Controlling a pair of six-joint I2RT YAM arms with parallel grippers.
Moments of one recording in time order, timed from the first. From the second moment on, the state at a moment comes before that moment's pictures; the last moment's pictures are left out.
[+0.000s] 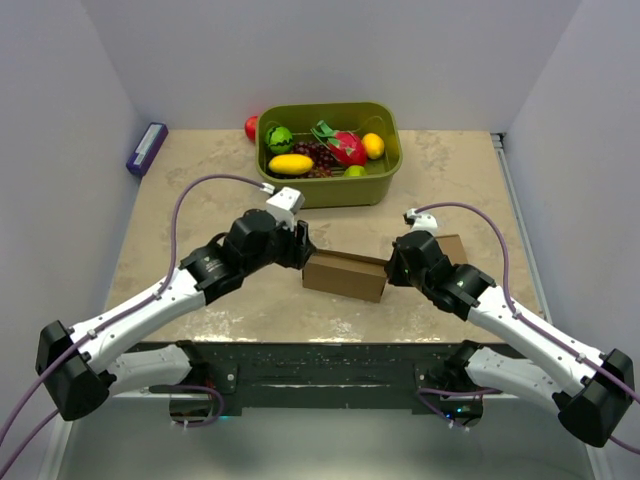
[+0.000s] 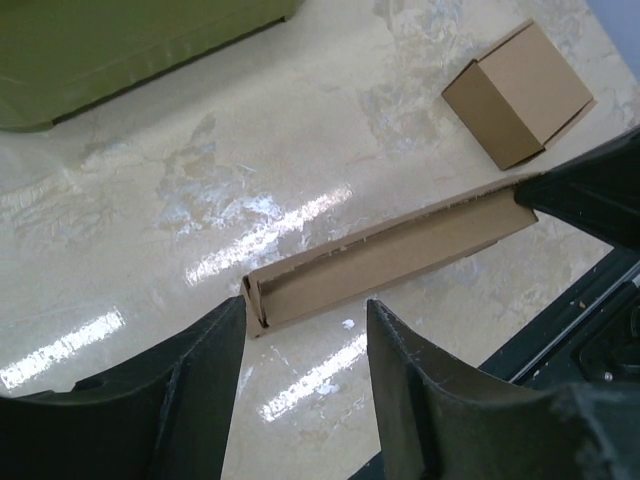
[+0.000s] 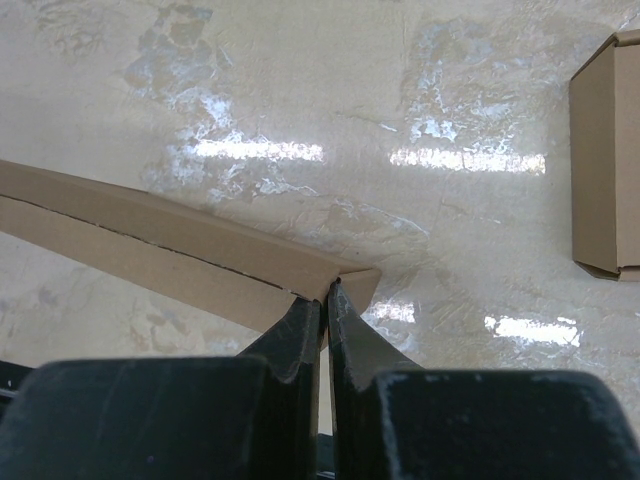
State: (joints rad) left arm -0.82 1.10 0.91 -0.31 -0.10 -0.35; right arm 0.74 0.94 0.75 -0.56 0.32 0.66
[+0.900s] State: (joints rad) left arm -0.75 1.23 0.84 -0.15 -0.15 -0.36; right arm 0.75 0.94 0.75 -0.56 0.32 0.66
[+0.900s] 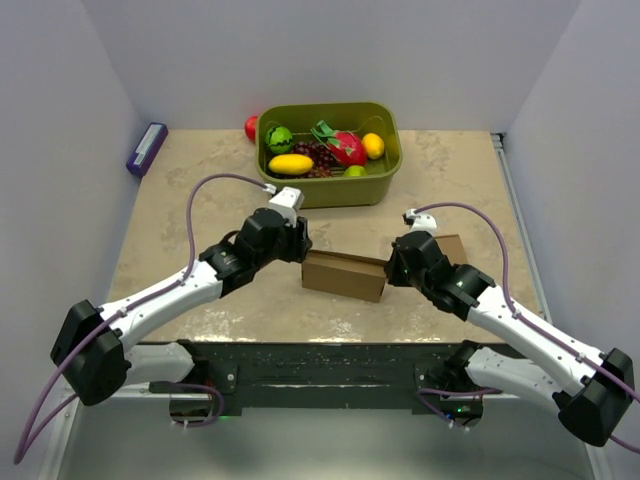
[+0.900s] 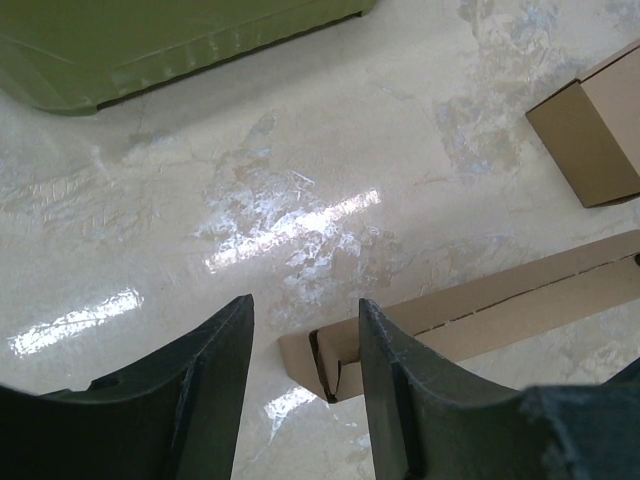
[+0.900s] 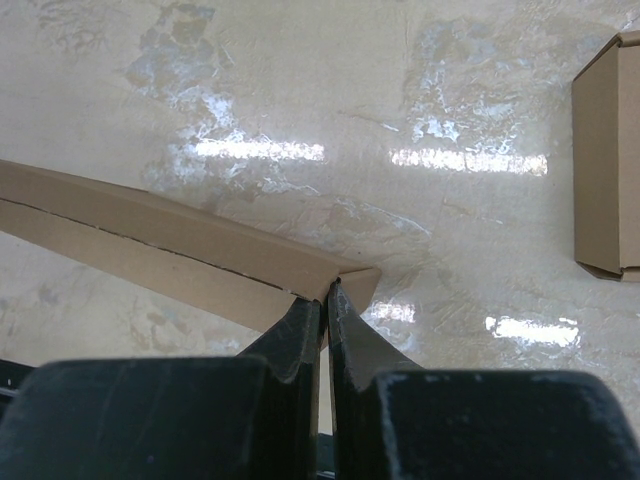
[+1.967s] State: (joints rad) left arm -0.74 1.21 0.65 -0.05 -0.12 -0.42; right arm 0.76 0.94 0.76 -0.60 0.20 0.67
